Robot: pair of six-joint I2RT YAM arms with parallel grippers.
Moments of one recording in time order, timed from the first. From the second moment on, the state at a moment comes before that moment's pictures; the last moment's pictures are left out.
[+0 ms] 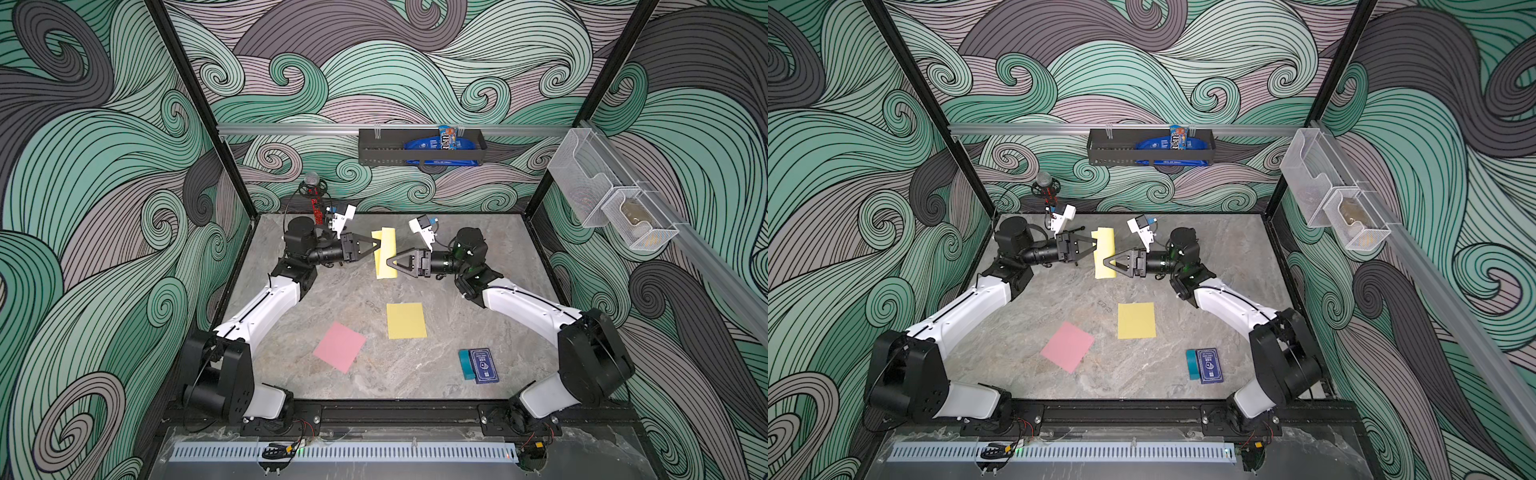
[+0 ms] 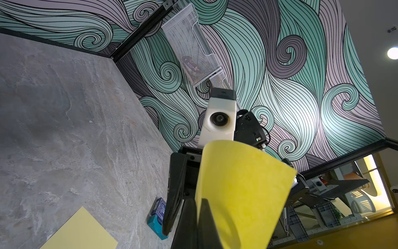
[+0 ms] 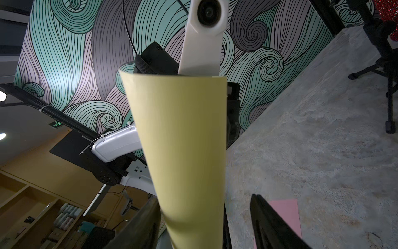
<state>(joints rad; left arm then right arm) -0.26 1.41 1.00 0.37 1.08 -0.91 0.51 1.55 1.00 0.53 -1.01 0.88</state>
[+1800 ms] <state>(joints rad) -0.26 1.40 0.98 0.39 1.08 -0.91 0.53 1.59 1.03 0.56 -1.06 0.89</state>
